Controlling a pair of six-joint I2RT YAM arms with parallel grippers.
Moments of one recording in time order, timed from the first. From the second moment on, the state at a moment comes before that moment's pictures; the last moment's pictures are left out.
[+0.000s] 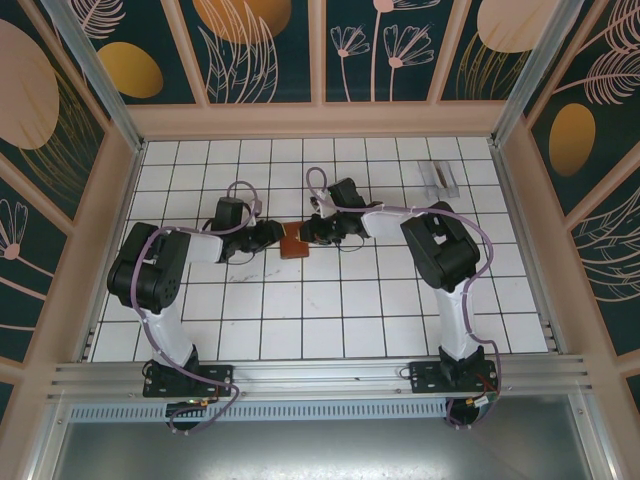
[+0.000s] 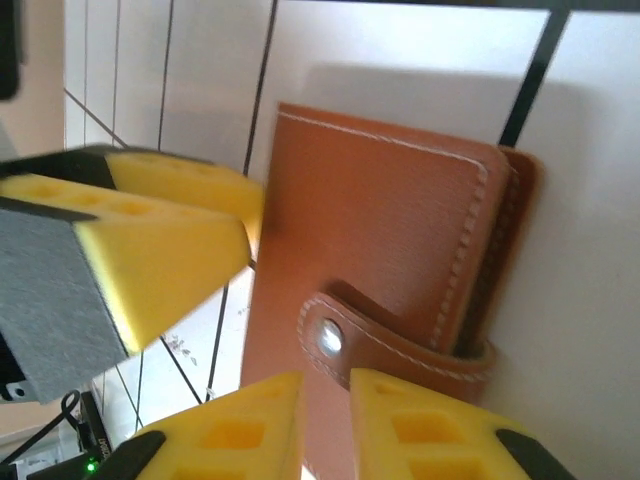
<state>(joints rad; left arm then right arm) -0.27 1.84 0.77 0.30 0.58 -0.73 0.60 2.10 1.29 -0.07 -0.68 0.57</state>
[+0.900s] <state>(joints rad) -0.30 1.67 0.69 0.24 0.49 -0.78 0.60 2.07 1.19 0.07 -0.70 0.65</state>
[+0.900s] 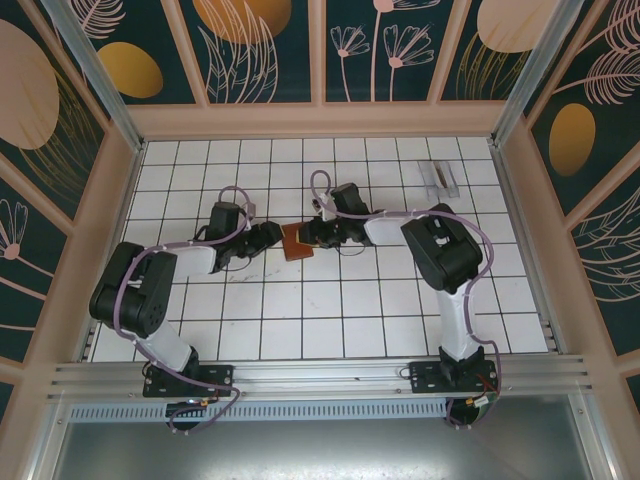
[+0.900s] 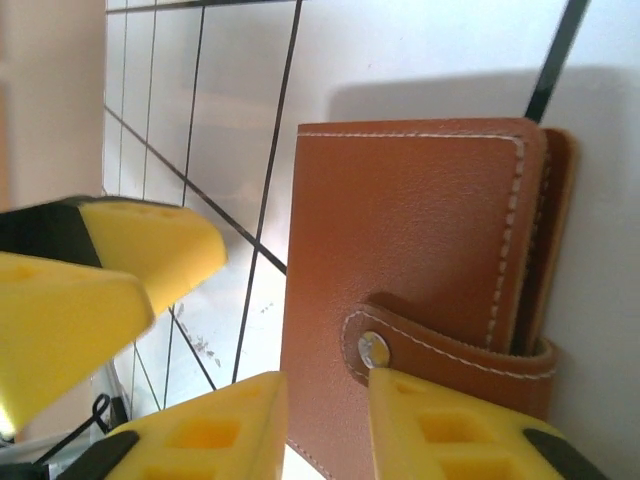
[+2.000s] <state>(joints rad) -0.33 1.81 0.80 0.20 0.59 -0.78 0.60 2.10 1.26 -0.07 -0.61 0.61</state>
